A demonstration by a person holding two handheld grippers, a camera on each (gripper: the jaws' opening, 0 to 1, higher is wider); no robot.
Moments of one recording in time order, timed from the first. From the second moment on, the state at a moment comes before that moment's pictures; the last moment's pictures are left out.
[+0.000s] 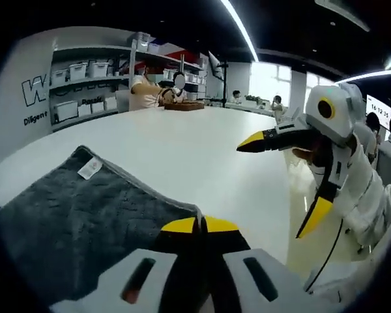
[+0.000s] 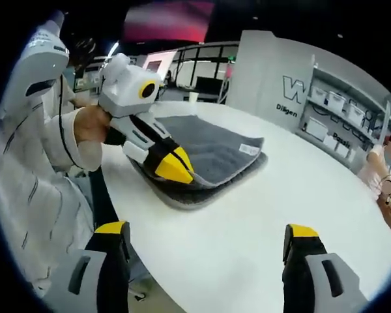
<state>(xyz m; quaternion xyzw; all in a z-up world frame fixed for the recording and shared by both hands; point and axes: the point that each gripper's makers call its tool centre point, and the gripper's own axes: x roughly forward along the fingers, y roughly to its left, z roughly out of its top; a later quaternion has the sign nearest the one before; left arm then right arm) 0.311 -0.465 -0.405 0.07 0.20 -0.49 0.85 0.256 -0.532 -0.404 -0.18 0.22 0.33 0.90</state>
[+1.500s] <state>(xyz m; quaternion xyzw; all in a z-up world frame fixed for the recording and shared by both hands) 0.380 -0.258 -0.386 0.09 0.20 -0.26 0.94 0.284 -0.470 -0.400 -0.22 0.22 0.38 0.87</state>
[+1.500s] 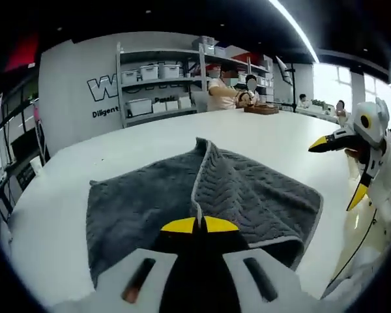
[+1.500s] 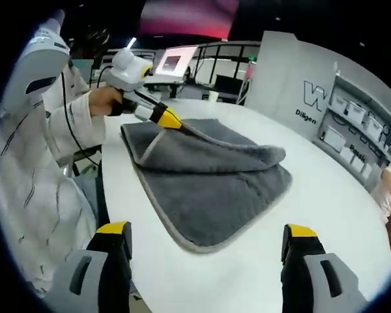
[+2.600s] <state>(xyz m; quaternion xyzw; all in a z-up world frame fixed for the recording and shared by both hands) 0.386 -0.114 -0.381 0.11 0.21 -0.11 0.97 0.308 -0.430 -0.401 -0.23 0.23 0.41 0.85</state>
